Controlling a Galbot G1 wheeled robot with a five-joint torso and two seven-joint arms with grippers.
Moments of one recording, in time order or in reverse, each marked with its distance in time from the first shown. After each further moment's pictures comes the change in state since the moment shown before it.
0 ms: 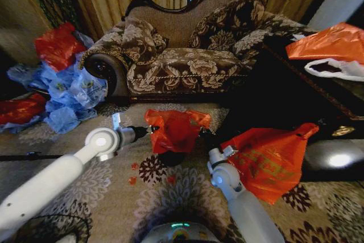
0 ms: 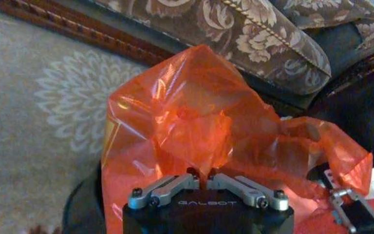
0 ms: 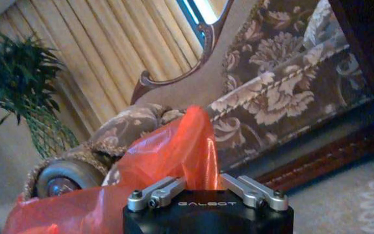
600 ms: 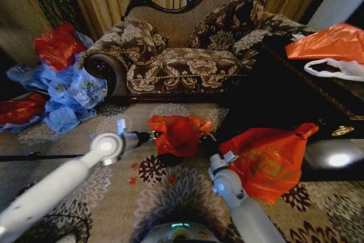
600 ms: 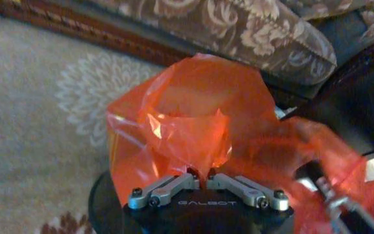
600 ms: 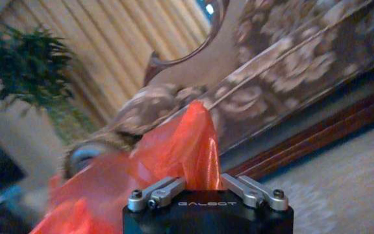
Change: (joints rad) left arm 0.133 0.159 -0.145 -0.109 -0.062 0.017 0.015; right arm -0.079 0.012 -0.102 0.111 0.018 -0.037 0.052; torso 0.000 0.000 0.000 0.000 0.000
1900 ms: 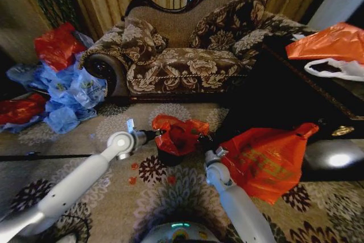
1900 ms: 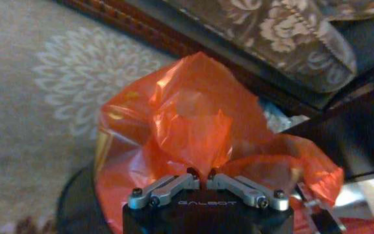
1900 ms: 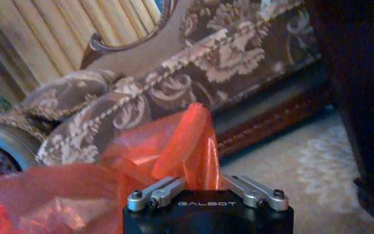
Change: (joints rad) left arm -0.124 -0.286 0.190 0.280 0.170 -0.005 0.041; right arm 0.151 0.021 0.053 -0.364 -0.017 0.079 0.021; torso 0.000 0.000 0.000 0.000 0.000
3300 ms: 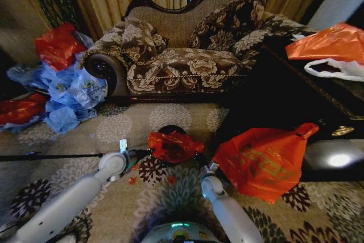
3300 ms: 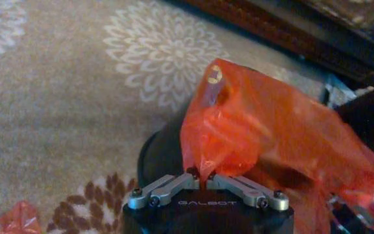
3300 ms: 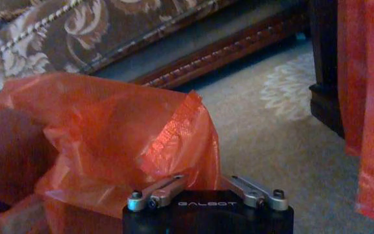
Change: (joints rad) left arm 0.240 -0.008 -0.077 0.096 0.274 -0.011 0.133; right arm 0.017 0.086 -0.032 -0.327 -0.048 0.017 -0.051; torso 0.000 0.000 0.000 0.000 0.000
